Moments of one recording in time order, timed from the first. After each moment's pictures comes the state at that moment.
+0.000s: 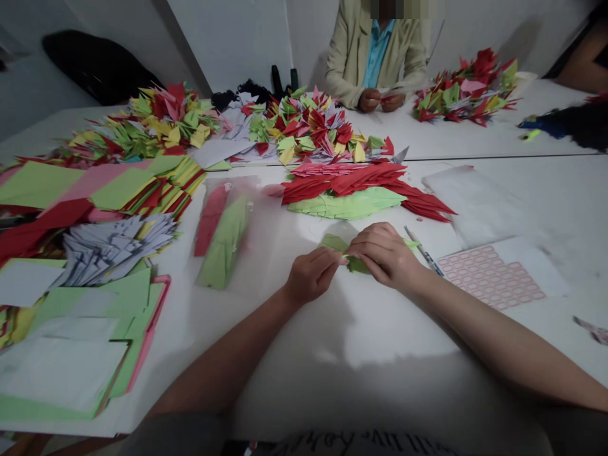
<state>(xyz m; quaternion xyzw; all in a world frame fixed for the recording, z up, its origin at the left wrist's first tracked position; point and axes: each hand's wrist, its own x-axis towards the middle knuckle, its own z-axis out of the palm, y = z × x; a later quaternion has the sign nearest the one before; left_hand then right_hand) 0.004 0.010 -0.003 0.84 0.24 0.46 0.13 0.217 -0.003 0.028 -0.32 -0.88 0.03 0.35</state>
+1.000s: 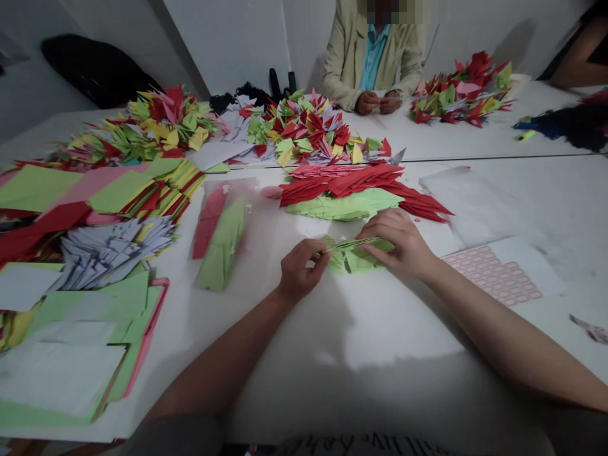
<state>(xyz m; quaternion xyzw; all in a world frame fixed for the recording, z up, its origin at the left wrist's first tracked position) 0.004 0.018 -0.006 0.77 0.30 0.54 0.14 0.237 0.011 0.036 -0.37 -0.85 0.02 0.37</state>
